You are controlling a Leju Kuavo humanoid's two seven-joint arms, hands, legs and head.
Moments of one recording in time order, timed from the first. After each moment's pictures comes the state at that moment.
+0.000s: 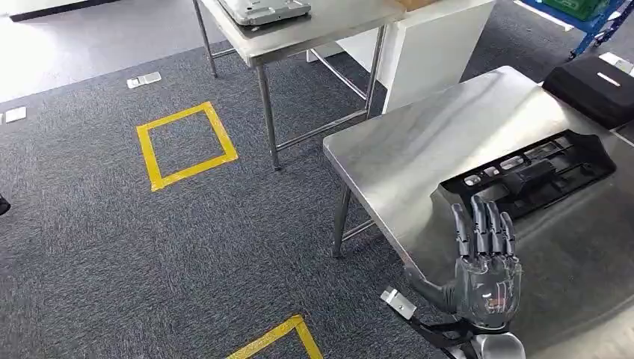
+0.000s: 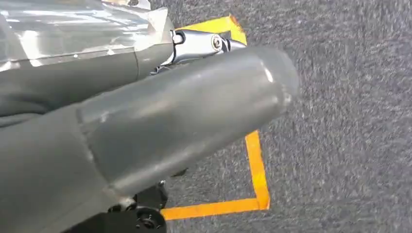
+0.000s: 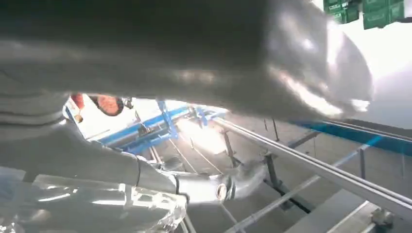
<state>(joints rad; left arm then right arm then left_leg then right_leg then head) -0.12 -0.22 1.05 -0.29 -0.58 0.13 -0.46 0.12 0.19 -0.06 -1.79 1.57 -0.64 -0.28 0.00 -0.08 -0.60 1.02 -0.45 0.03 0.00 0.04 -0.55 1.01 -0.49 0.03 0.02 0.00</state>
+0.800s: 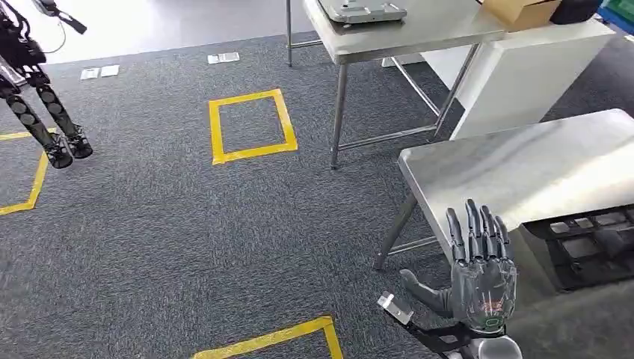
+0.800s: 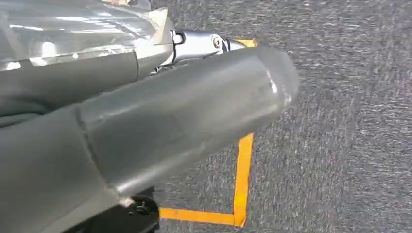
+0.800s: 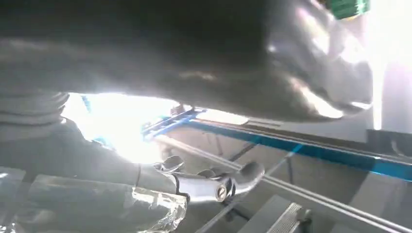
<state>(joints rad) -0.12 -0.22 1.07 -0.31 -0.58 0.05 -0.47 0.13 0.22 -0.07 -1.78 1.57 -0.64 -0.34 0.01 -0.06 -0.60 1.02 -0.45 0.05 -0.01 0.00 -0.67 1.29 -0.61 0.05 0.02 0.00</state>
